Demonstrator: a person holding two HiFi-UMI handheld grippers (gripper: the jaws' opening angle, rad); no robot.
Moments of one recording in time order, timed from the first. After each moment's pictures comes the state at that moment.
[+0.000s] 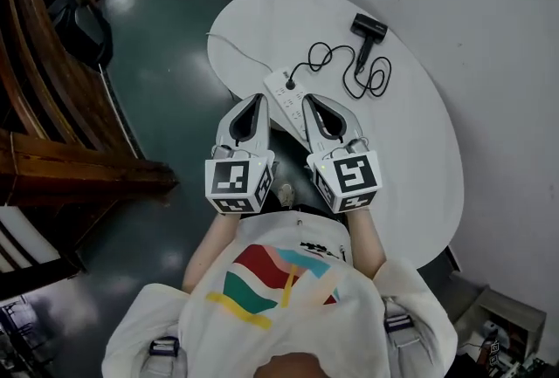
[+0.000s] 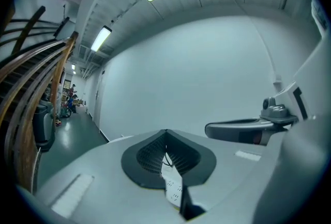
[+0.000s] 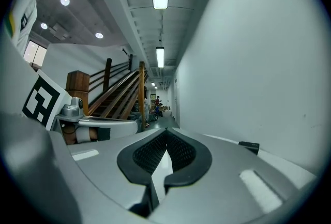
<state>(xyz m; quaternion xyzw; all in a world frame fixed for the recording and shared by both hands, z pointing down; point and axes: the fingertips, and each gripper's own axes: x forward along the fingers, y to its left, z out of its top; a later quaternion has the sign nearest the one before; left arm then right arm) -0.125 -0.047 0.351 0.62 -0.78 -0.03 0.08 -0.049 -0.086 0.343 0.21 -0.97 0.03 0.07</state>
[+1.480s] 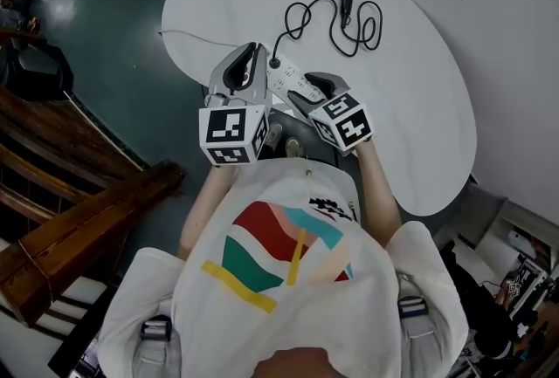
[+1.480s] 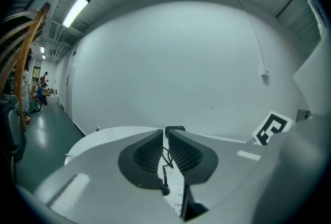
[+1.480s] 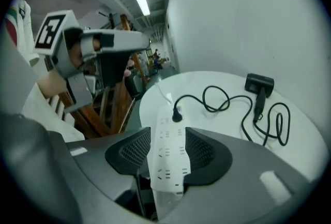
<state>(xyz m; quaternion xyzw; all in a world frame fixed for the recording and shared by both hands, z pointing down) -0.158 -0.177 0.413 0.73 -0.67 0.04 0.13 -0.066 -0.146 0.539 0.18 -0.91 0.17 0.34</state>
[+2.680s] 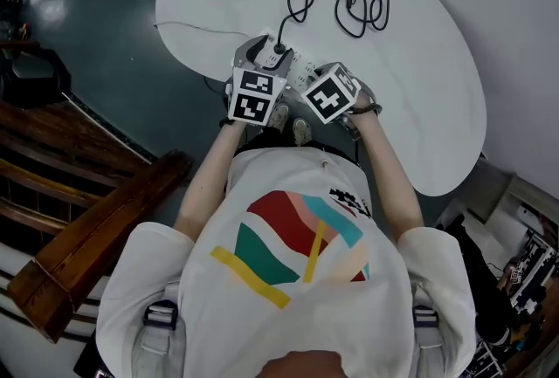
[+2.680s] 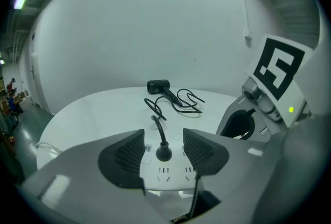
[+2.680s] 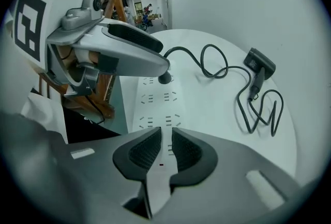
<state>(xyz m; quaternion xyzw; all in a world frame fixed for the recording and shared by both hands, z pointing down) -0.126 -0.197 0.555 0.79 -0.53 0.23 0.20 -0.043 -0.143 0.606 0.20 -0.78 0.16 0.57</state>
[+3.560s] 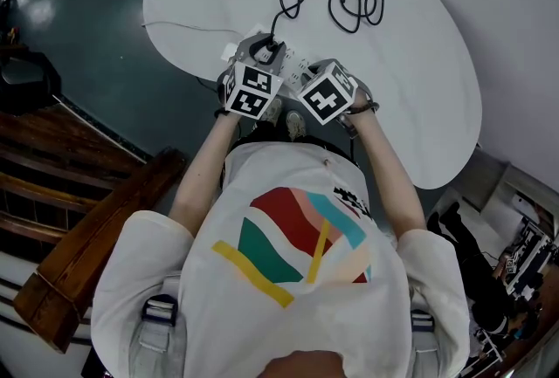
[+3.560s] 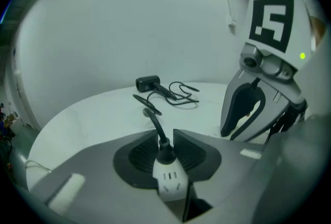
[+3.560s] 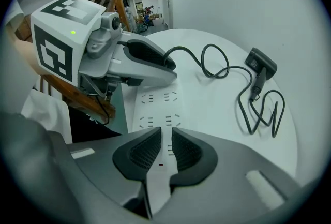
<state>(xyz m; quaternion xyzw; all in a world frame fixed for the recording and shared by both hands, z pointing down) -0.112 -0.208 0.589 0.82 -0.48 0.27 0.14 -0.044 -0.143 0.605 0.19 -0.78 0.16 0.57</state>
